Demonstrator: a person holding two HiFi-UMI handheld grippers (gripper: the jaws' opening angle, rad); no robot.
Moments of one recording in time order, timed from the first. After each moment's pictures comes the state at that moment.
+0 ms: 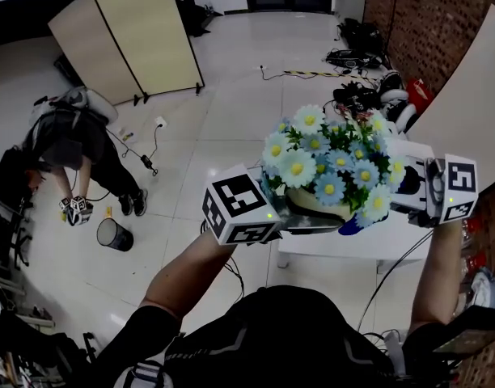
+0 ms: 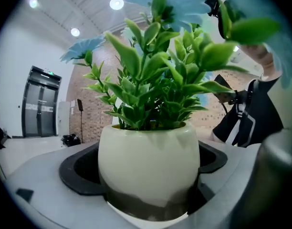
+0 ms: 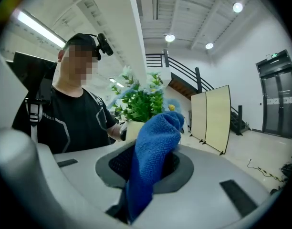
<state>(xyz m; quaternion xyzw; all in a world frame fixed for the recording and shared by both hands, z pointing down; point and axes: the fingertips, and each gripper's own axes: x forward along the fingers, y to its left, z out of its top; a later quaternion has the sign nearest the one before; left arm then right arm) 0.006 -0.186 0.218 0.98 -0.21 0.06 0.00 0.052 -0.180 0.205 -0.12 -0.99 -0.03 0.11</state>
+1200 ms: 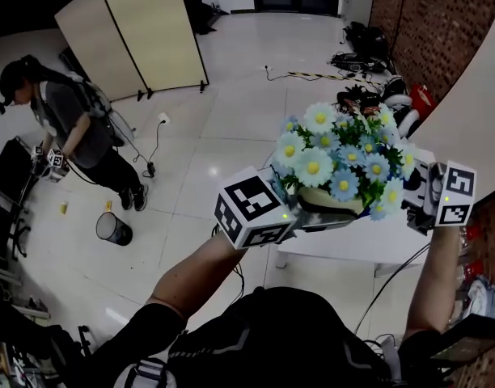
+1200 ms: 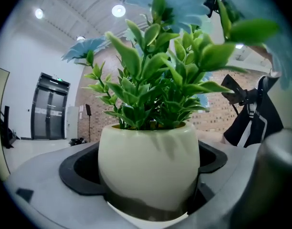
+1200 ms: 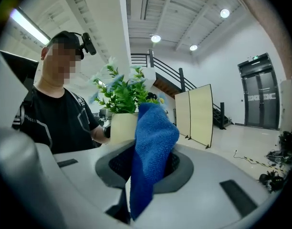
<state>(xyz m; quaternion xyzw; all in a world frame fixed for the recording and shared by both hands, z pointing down) 0.001 -0.191 0.211 0.97 -0.26 0.03 -0.01 0.046 -0.208 0.216 -0.02 -0.99 0.01 0.11</state>
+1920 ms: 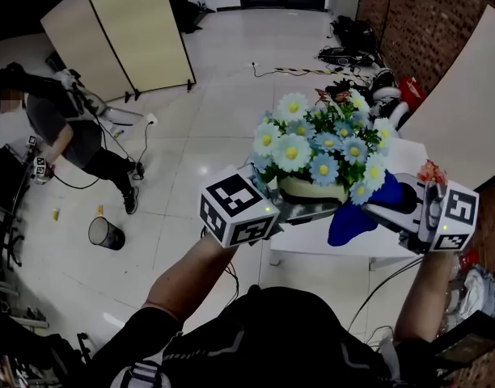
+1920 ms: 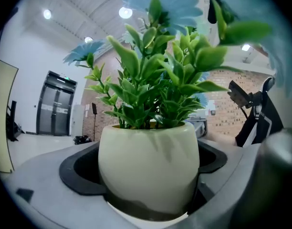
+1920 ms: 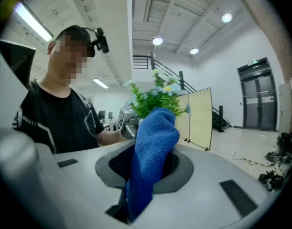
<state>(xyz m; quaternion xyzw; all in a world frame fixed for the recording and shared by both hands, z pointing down) 0.001 -0.203 0.225 0.96 -0.28 0.02 0.02 0.060 -0.157 0.214 -0.01 -1.00 0.00 0.09</state>
